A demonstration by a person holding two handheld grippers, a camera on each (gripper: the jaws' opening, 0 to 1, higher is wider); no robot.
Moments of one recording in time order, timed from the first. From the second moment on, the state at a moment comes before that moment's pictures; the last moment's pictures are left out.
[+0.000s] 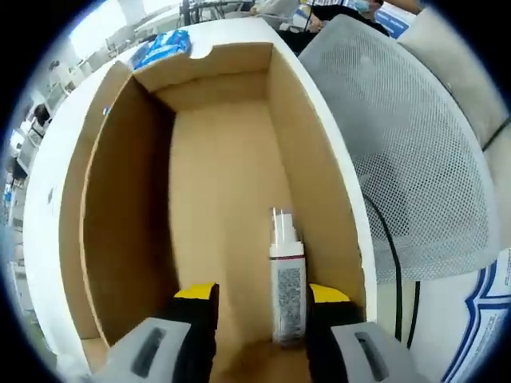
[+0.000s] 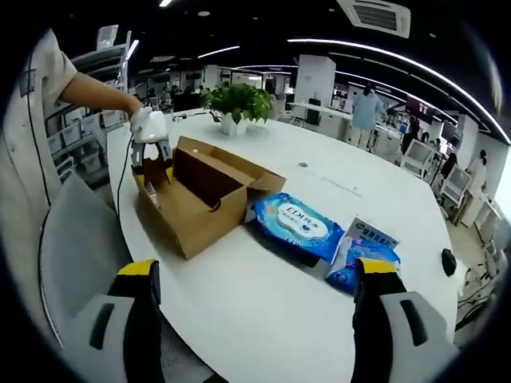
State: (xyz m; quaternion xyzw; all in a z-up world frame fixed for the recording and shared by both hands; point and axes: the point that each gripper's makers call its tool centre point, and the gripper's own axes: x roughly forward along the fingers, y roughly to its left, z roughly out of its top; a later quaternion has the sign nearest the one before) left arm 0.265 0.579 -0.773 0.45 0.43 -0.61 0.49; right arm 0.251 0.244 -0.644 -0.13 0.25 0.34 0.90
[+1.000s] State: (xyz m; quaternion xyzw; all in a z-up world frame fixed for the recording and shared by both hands) left arm 0.272 0.555 -0.783 0.41 0.43 -0.57 0.57; right arm 0.240 0.290 -0.651 -0.07 0.23 0.36 0.90
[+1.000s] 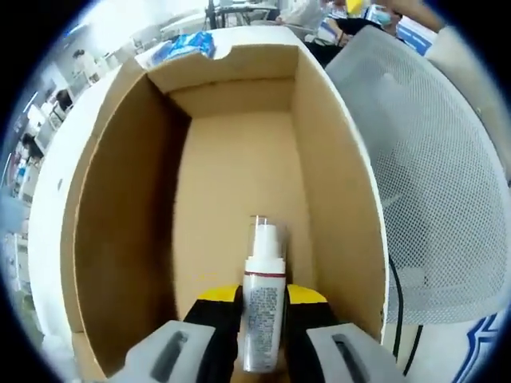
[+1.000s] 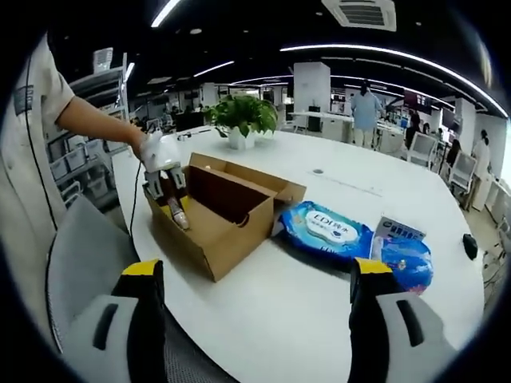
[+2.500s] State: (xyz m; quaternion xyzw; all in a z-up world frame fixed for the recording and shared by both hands) left arm 0.268 0.442 -0.643 0.14 0.27 -0.57 0.76; right arm 0.247 0.372 -0.605 0.03 0.14 0.42 0.90
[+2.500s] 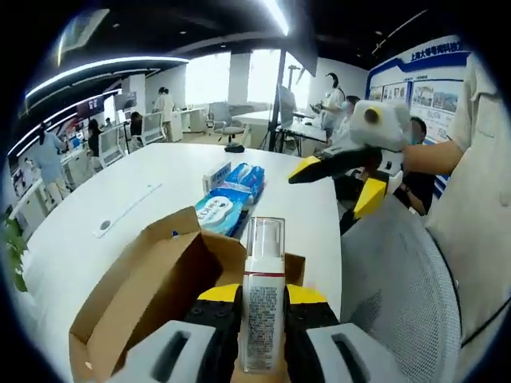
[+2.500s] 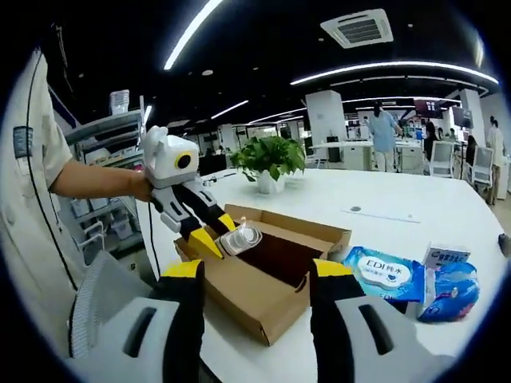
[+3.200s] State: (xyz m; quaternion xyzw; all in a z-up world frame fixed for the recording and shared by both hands) left arm 0.234 0.394 -0.621 0.02 0.22 -0.60 0.77; right arm 0.245 0.388 -0.590 0.10 0.13 0.43 0.89
